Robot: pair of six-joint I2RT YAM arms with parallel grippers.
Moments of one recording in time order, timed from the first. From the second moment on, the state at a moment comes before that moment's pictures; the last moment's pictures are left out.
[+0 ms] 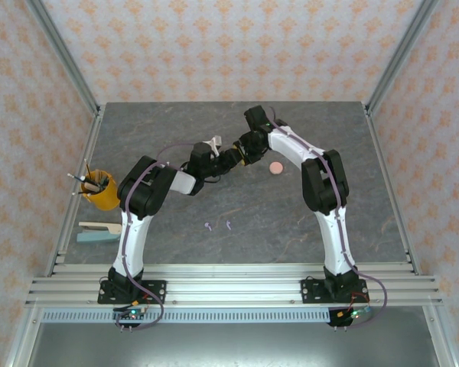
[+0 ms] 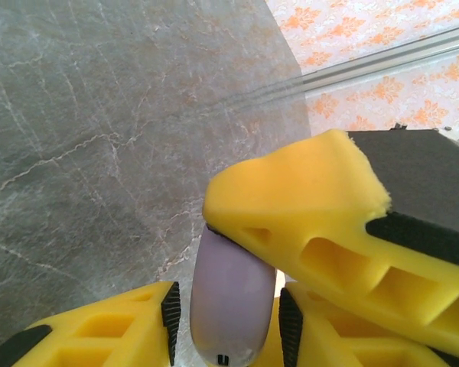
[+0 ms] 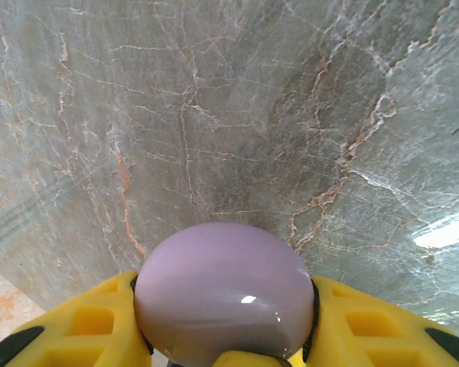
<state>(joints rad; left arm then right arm) -0.40 2.21 1.13 0.76 0.44 -1.08 0.45 2.25 1.87 -0.72 -0.29 1.45</state>
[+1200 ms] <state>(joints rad) -0.35 1.94 1.14 0.41 0.55 -0.87 0.29 1.79 1.49 -0.53 -0.34 1.00</state>
